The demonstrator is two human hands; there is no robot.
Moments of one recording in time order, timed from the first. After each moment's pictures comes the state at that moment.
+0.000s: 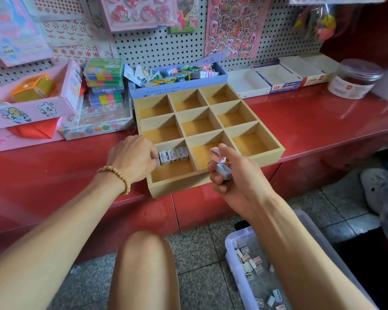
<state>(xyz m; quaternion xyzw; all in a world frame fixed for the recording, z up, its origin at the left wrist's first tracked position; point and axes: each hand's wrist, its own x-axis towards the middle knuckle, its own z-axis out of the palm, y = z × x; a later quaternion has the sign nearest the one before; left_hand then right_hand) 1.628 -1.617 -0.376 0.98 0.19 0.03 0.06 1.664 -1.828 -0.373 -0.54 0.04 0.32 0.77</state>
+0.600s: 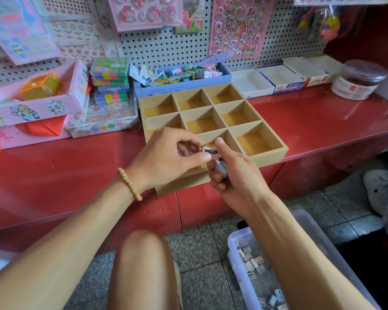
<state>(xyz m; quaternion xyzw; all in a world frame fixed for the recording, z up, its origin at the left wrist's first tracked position) 1.618 -1.661 -0.353 0.91 0.01 0.12 0.41 1.658 -1.817 -0.377 -0.54 0.02 0.30 0.78</state>
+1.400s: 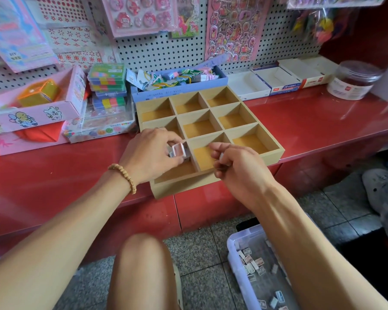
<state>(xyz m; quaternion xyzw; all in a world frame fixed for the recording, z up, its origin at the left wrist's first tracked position) 1.630 -1.639 -0.355 0.97 0.05 0.11 0.21 1.677 -1.823 -0.373 -0.58 0.01 0.27 0.77</state>
